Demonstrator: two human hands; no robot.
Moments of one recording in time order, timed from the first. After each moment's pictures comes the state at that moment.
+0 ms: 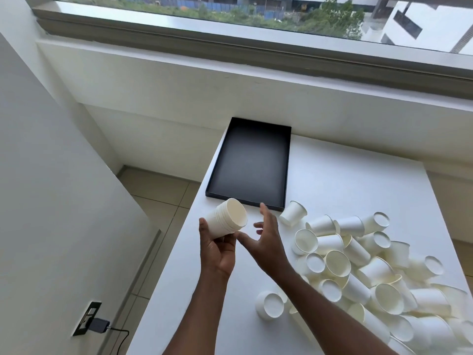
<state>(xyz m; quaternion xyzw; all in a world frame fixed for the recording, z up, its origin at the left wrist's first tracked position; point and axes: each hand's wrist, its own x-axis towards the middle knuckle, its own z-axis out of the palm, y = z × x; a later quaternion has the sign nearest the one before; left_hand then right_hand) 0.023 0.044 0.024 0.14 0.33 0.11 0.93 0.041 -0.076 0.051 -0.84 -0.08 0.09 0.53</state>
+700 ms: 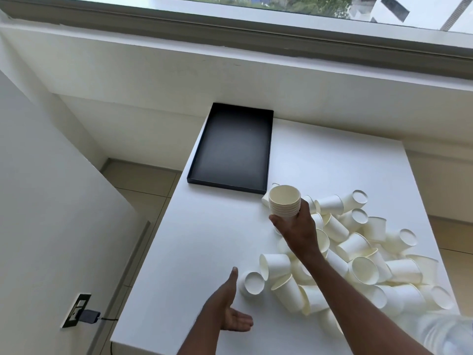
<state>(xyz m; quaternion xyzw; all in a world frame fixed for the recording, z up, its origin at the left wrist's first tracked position) -0.075 -0.025 -0.034 0.38 0.51 -0.45 0.63 0.049 -0.186 0.046 -0.86 0.06 0.00 0.51</state>
